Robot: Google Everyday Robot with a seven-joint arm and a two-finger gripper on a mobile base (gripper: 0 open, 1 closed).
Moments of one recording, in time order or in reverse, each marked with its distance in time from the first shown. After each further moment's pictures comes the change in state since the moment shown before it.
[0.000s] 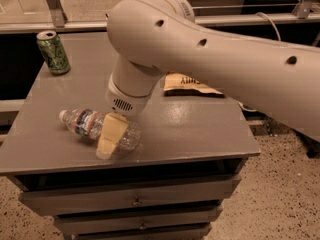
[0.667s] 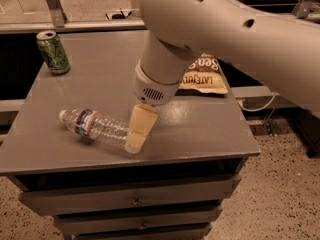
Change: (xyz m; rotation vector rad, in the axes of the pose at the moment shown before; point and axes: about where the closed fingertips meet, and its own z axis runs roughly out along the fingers) arm 0.046 -0.015 -0.049 0.023 0.044 -0.054
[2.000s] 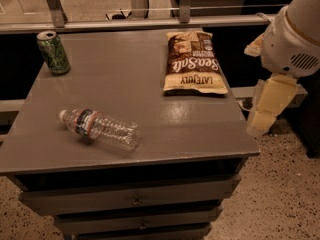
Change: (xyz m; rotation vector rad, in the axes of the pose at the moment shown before) arm 0.166 -0.026 -0.150 0.134 0.111 -0.015
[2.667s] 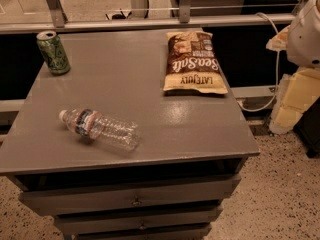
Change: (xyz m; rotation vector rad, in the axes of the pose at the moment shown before) arm 0.031 -0.003 -0.024 0.022 0.040 0.038
